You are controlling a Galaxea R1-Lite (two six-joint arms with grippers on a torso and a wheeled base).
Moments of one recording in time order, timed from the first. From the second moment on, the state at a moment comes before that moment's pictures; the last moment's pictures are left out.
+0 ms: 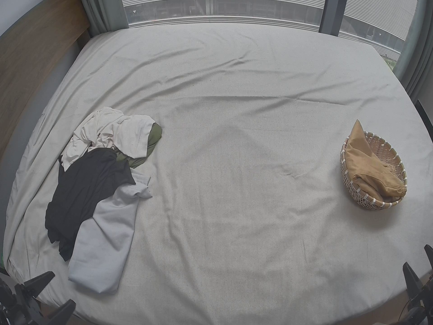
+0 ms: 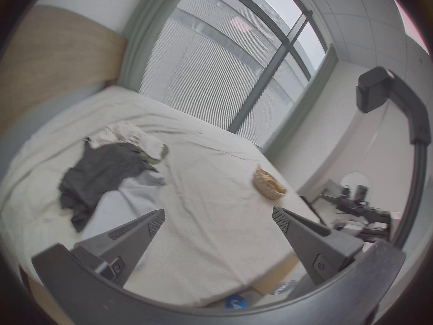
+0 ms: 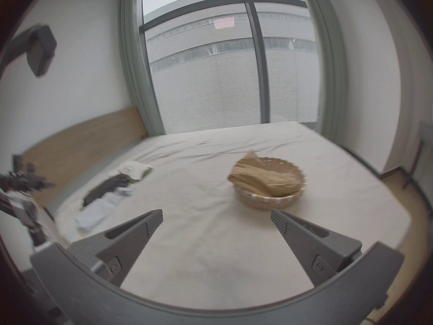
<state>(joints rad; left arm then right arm) -0.28 0.25 -0.02 -0.18 -0.16 -0.28 0.09 0.15 -0.02 -0.10 -0.02 0.04</state>
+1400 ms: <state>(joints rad) 0.00 0.02 -0.03 0.04 -0.10 0.07 0.01 0.01 -0.02 -0.01 -0.02 0.00</state>
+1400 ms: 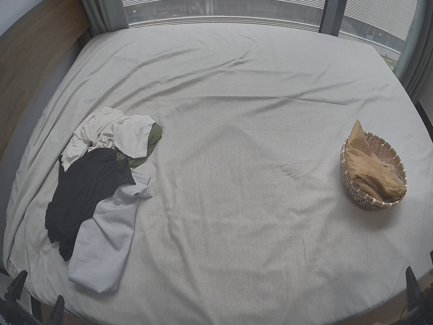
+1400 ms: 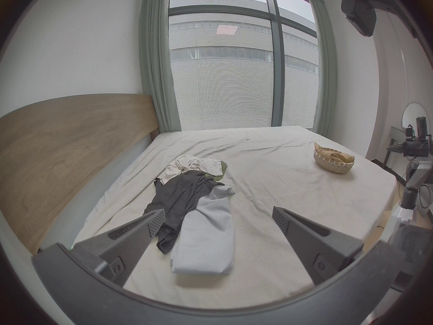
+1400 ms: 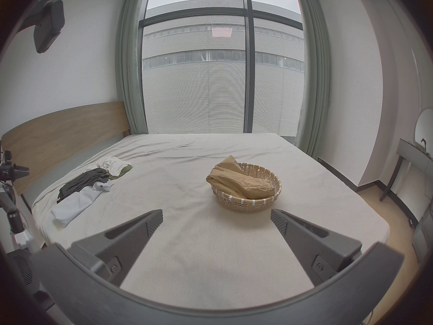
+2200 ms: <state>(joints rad) 0.00 0.02 -0.02 0.00 0.00 -0.01 0.01 0.01 -0.02 0.00 0.01 0.00</state>
